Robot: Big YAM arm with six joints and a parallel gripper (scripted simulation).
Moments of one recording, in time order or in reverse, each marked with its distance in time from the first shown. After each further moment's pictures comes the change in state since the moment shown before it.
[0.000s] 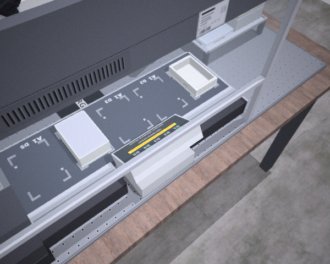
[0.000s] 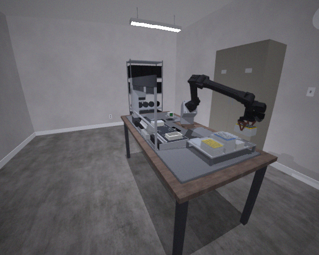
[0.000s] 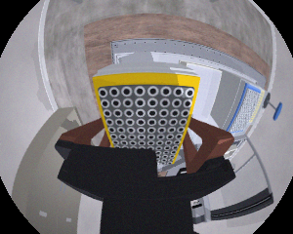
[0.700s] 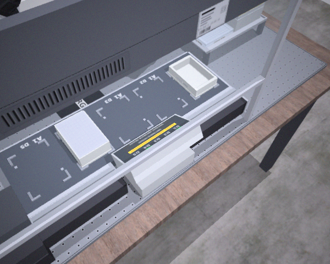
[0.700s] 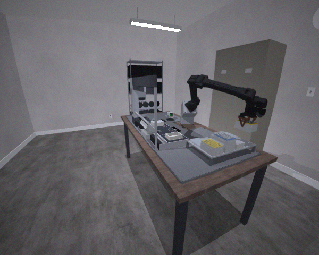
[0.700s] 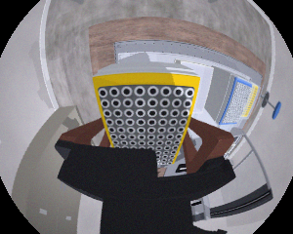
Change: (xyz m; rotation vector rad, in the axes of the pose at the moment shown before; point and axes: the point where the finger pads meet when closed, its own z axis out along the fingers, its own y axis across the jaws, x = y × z) arm 0.000 -0.001 -0.031 0.002 0.000 -0.001
